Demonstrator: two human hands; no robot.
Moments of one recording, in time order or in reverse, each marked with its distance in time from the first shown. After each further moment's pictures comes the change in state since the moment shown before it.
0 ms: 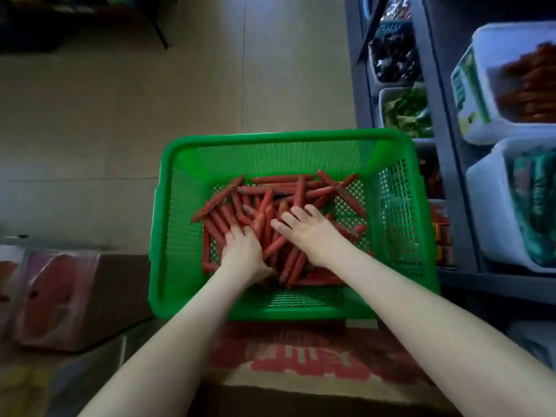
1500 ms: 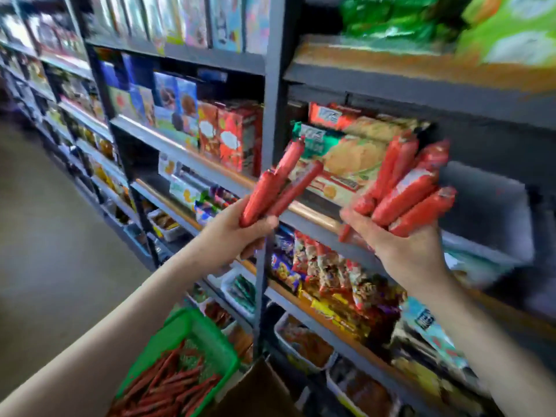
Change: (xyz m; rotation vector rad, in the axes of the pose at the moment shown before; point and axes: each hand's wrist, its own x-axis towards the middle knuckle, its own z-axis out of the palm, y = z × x) left_hand -0.546 0.158 -0.330 -0.641 -0.125 1.614; right_hand -0.577 -0.168 -0.480 0.732 1.738 0.976
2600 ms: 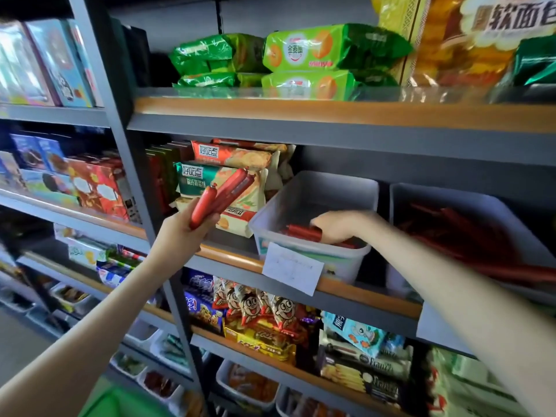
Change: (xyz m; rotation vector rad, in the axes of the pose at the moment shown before) left_hand 0.103 0.011 0.095 0.354 0.159 0.194; right_hand 0.092 0.105 -0.168 -1.296 -0.846 0.459
